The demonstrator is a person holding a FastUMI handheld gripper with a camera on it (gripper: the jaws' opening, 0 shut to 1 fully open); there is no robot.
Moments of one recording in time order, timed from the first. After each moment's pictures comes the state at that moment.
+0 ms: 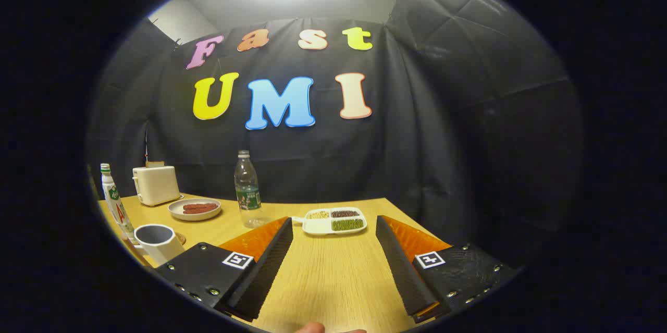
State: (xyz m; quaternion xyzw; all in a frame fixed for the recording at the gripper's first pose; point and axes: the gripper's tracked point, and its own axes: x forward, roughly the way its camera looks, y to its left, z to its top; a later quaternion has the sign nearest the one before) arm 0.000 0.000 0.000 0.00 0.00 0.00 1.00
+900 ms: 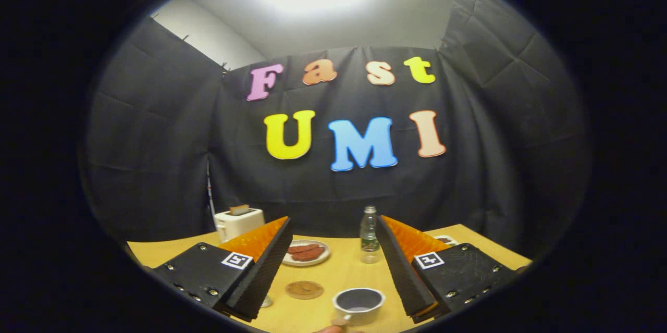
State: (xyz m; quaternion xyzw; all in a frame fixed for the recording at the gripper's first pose) arm -0.108 0.280 0.129 0.04 -0.04 0.17 0.98
